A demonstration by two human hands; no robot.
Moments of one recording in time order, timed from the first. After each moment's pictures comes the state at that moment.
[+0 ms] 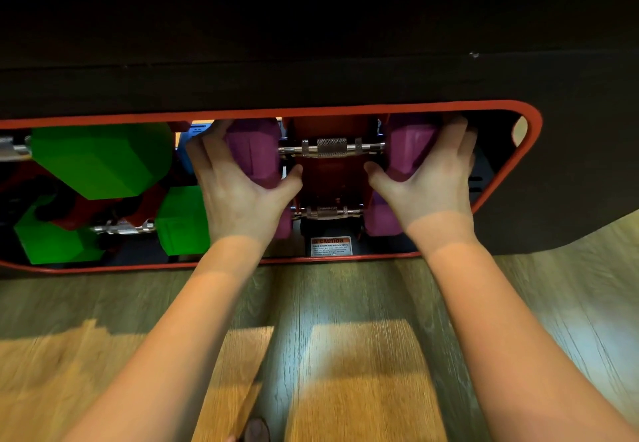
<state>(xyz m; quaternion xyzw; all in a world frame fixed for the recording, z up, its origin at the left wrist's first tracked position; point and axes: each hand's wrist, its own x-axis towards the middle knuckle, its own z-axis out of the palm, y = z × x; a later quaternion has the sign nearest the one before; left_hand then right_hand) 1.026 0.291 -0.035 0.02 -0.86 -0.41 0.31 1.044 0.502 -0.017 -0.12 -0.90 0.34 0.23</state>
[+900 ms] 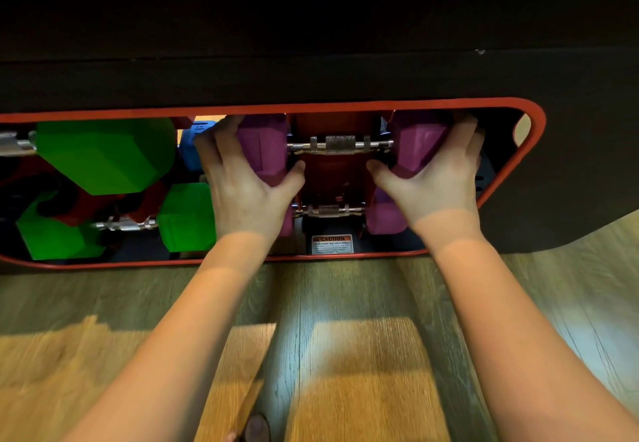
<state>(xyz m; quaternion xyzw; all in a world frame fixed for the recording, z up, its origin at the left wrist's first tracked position) 1.028 0.292 -0.036 0.00 -0.86 -0.41 0.30 1.042 0.506 -0.018 -0.13 -0.89 0.37 0.22</state>
